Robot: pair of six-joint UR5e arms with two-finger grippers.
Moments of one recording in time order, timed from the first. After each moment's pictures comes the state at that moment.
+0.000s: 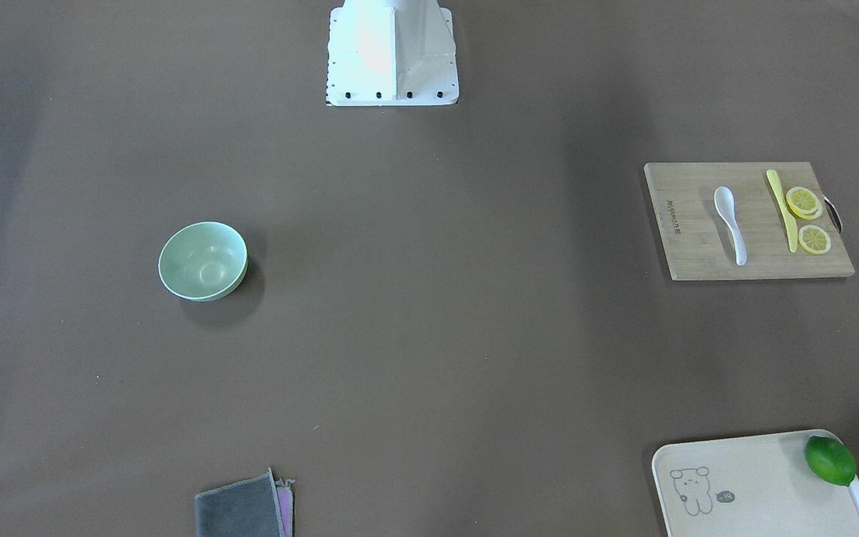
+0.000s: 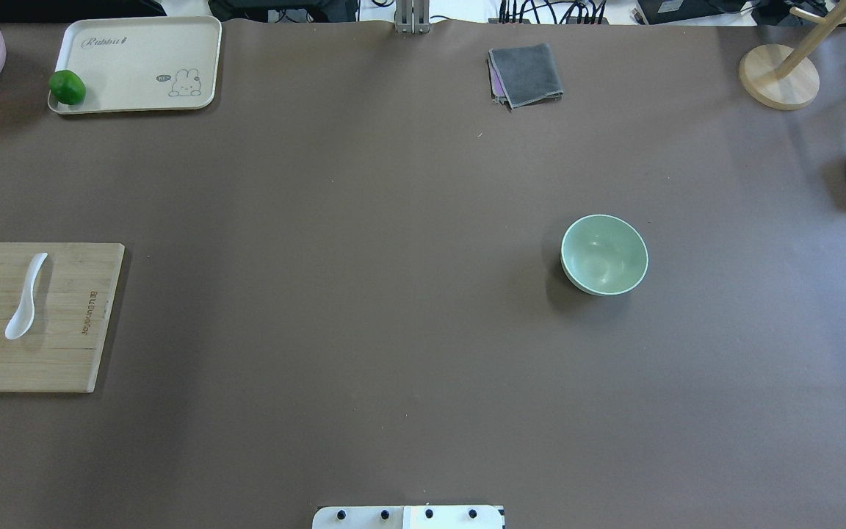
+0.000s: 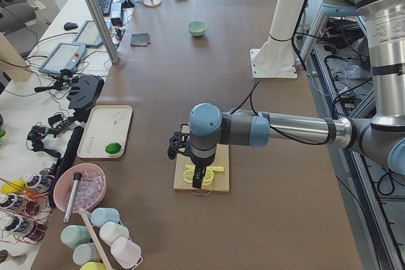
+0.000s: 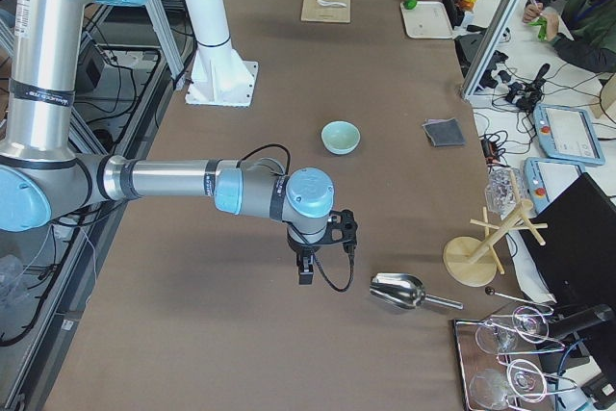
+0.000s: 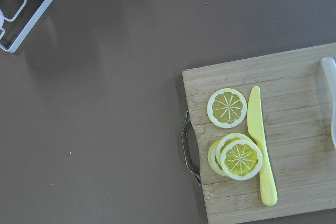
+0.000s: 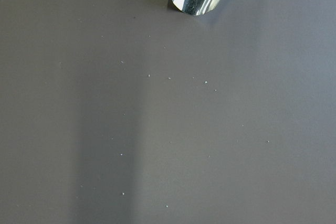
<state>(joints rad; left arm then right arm) -1.59 -1.33 -1.90 -1.54 -2.32 0.16 1.60 -1.78 1.83 -1.71 2.36 -0.20</state>
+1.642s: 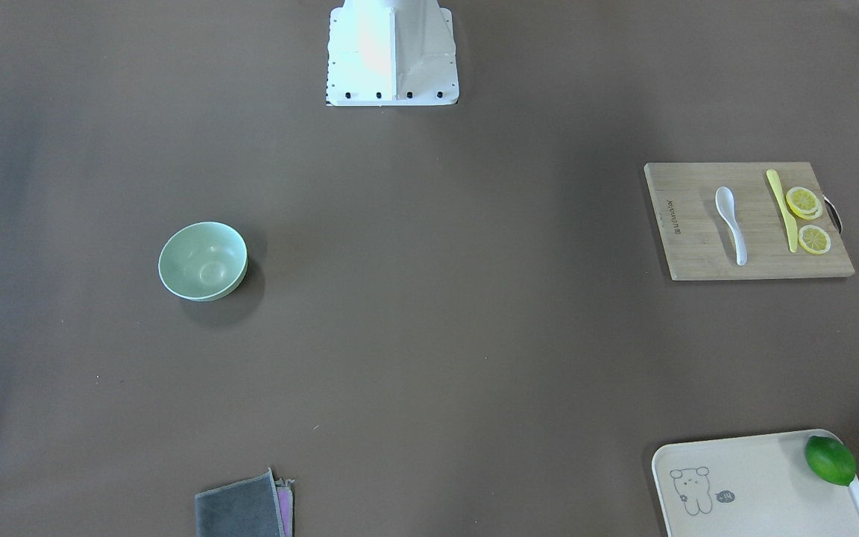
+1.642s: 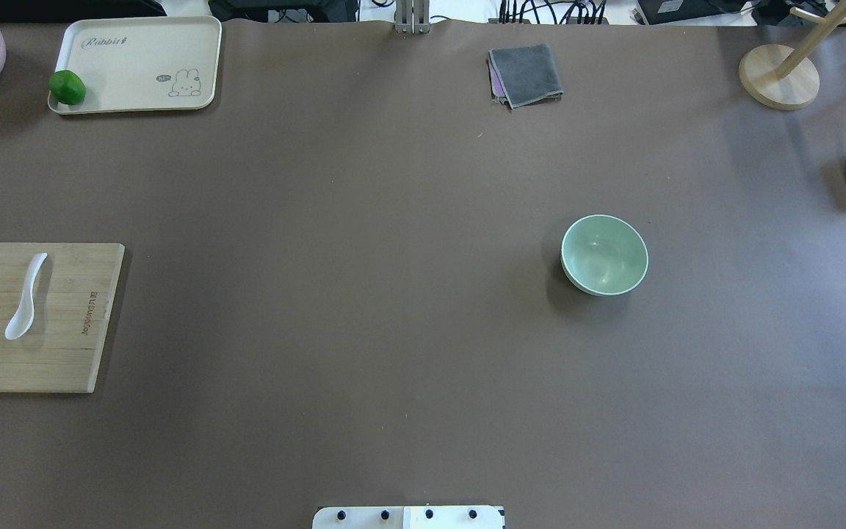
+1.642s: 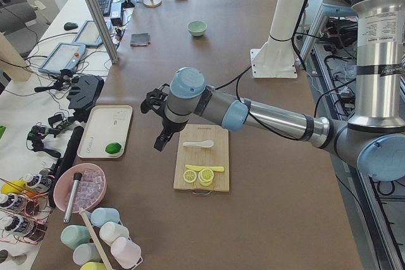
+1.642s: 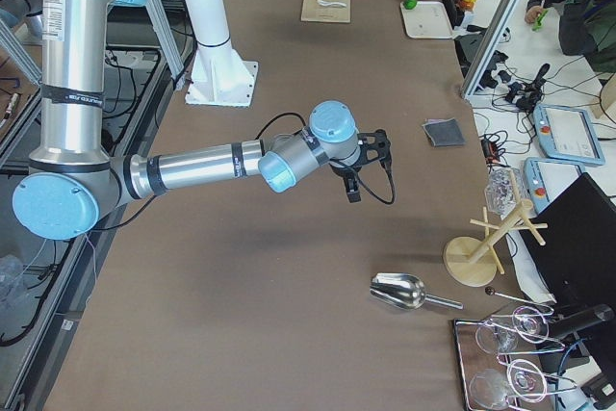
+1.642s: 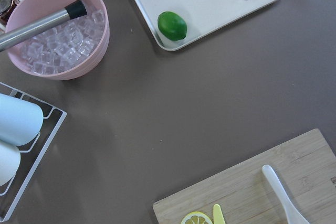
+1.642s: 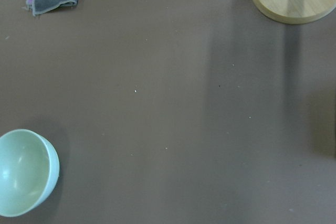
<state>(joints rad) -1.60 -1.49 -1.89 -1.80 -2.40 0.11 1.33 -1.66 1.86 -1.08 2.41 0.57</state>
